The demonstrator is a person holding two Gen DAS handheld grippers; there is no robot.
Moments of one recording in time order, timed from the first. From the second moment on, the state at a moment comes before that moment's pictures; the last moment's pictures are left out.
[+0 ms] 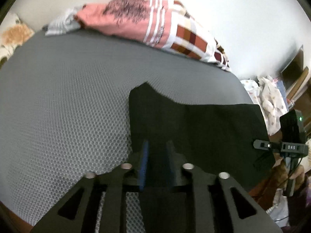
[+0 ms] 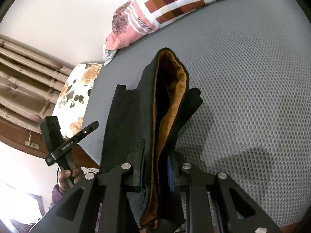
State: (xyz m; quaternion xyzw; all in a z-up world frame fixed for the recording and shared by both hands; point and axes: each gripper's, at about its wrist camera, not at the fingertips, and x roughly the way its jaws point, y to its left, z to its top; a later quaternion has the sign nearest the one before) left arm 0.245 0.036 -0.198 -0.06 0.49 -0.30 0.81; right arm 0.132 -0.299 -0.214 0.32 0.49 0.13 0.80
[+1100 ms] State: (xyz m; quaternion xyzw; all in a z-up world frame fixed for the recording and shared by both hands) left arm 0.227 0.000 -0.190 0.00 0.45 -0.32 0.83; right arm 0.137 -0.310 -0.219 0.40 0.44 0.19 0.78
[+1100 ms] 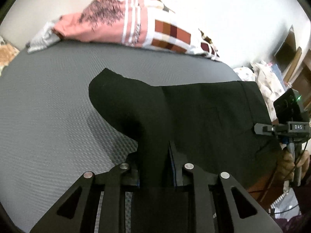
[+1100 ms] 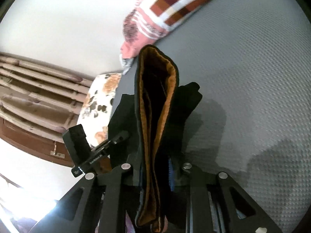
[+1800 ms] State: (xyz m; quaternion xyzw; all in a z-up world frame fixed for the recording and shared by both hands) left arm 0.298 0.093 -0.145 0.03 0.38 -0.21 0.90; right arm 0.256 -0.225 -0.195 0.39 0.43 0.26 0.77
